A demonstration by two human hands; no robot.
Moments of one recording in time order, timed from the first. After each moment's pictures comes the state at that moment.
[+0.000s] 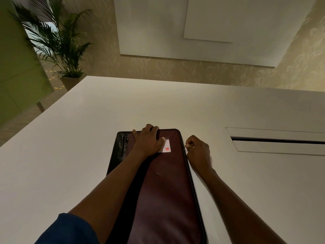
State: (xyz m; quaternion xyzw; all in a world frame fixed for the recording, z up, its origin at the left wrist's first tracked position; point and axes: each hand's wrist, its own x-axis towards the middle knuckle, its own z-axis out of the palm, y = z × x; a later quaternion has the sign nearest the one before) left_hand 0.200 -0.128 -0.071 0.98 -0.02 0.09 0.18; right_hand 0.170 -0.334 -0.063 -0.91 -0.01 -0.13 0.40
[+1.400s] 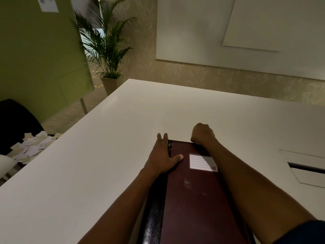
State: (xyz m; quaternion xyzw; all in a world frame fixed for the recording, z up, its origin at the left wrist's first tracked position) left_hand 0.157 -0.032 -0.085 0.93 0.07 0.06 0.36; right_hand 0.286 -0.174 -0.025 -0.99 -0.08 0.03 0.11
